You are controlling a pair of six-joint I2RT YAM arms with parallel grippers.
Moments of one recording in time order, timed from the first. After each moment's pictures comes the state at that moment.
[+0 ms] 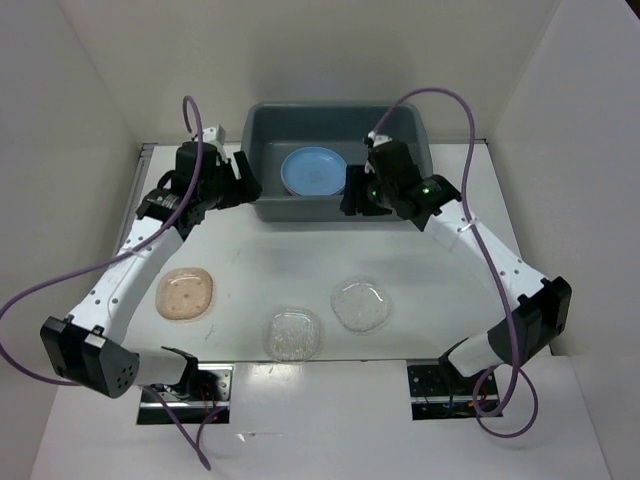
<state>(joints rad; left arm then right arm) -0.31 1.32 1.37 -0.59 -0.04 -0.48 0.56 1.48 1.54 -0.70 0.03 0.41</state>
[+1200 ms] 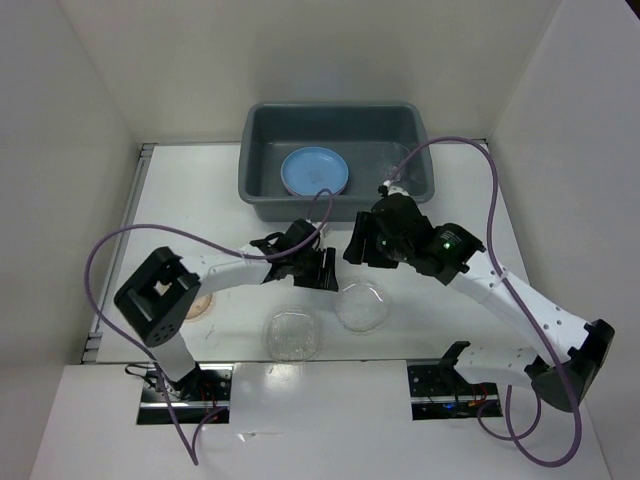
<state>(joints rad) -0.76 1.65 0.97 -0.21 0.20 -0.61 0.77 1.16 1.20 -0.82 0.12 0.77</state>
